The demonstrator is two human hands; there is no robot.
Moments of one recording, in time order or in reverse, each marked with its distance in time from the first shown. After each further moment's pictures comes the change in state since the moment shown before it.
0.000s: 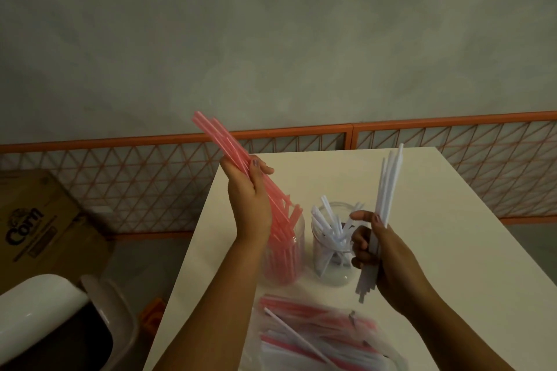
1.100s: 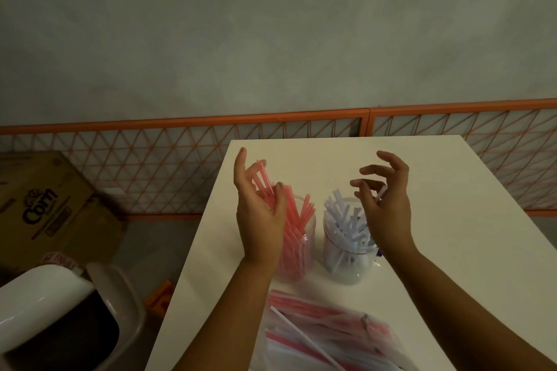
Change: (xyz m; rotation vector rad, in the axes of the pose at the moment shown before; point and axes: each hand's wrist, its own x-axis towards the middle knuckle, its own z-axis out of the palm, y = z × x) left_hand -0.025 -0.034 -0.009 0.233 -0.016 -0.009; right_hand 0.083 0.005 0.007 -0.669 0.275 -0.529
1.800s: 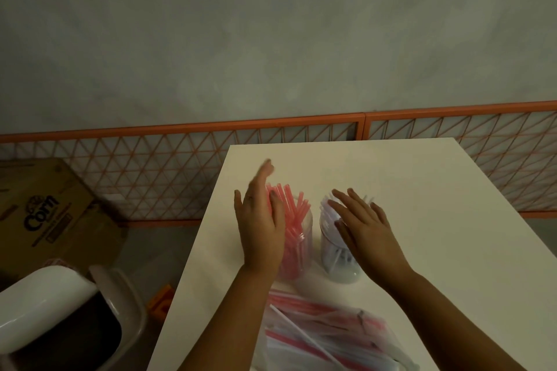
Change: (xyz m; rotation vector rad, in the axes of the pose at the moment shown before) left_hand -0.013 -0.001 -0.001 0.205 -0.044 0.153; right_hand -0.037 0.027 -0.009 -0.873 -0.379 -0.351
